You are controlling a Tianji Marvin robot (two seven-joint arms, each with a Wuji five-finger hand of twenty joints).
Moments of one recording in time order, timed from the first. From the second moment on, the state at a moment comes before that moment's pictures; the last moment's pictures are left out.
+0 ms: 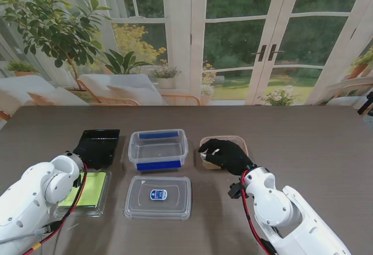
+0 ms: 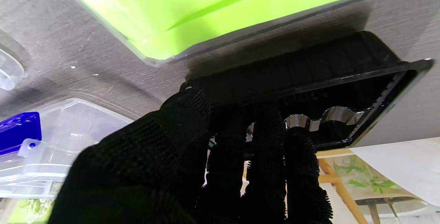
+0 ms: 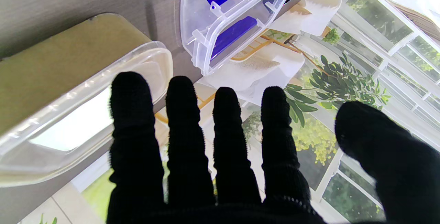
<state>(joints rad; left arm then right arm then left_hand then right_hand) 1.33 -1.00 -1.25 -1.23 1.07 -0.18 -0.13 -1.51 -1.14 1.13 -1.60 -0.36 -0.05 -0.03 0.91 -0.62 0.84 -0.15 0.78 0.14 0.68 0.30 0.95 0.16 0.31 0.83 0.63 0.24 0.66 0.63 0.18 0.16 1.04 0.53 0.14 -0.46 1.13 -0.09 0.64 -0.10 0.69 0.26 0.75 0.08 0.62 0.47 0.78 0.20 0.51 0.44 0.71 0.31 1.02 0.56</state>
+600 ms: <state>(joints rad) 1.38 -1.00 -1.30 -1.31 1.11 -0.26 -0.15 -1.50 -1.14 1.12 -1.60 -0.35 -0.05 -0.03 0.94 -0.62 0.82 -0.15 0.79 0.13 0.73 0.30 0.97 0.16 0.29 0.88 0.66 0.24 0.68 0.64 0.20 0.16 1.05 0.53 0.13 -0.46 1.12 -0.09 0.64 -0.10 0.69 0.26 0.75 0.08 0.62 0.47 0.78 0.20 0.51 0.44 0.71 0.31 1.02 0.56</state>
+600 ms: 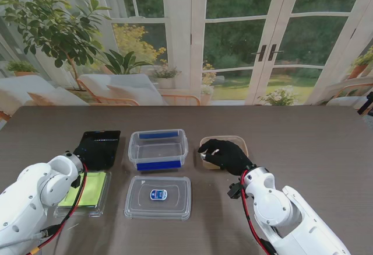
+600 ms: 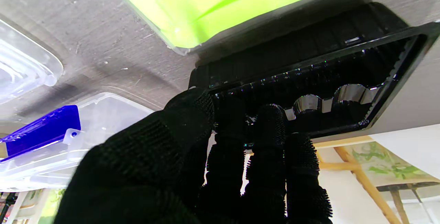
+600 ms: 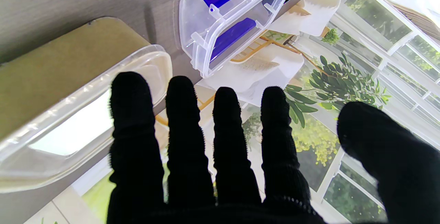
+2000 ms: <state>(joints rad) 1.37 -0.99 -1.27 -1.32 1.16 -0.27 -0.14 -1.48 -1.14 1.11 -1.57 -0.34 -0.06 -0.03 0.78 -0.61 0.86 -0.17 0.75 0.16 0.69 0.36 0.88 0.17 0.40 0.71 0.65 0.25 0.64 0.63 0.17 0.16 1.02 0.52 0.13 -0.46 1.12 -0.09 0.64 -0.10 0.69 0.26 0.75 0.08 0.62 0.47 0.78 0.20 0.51 0.44 0.71 0.31 1.02 0.56</state>
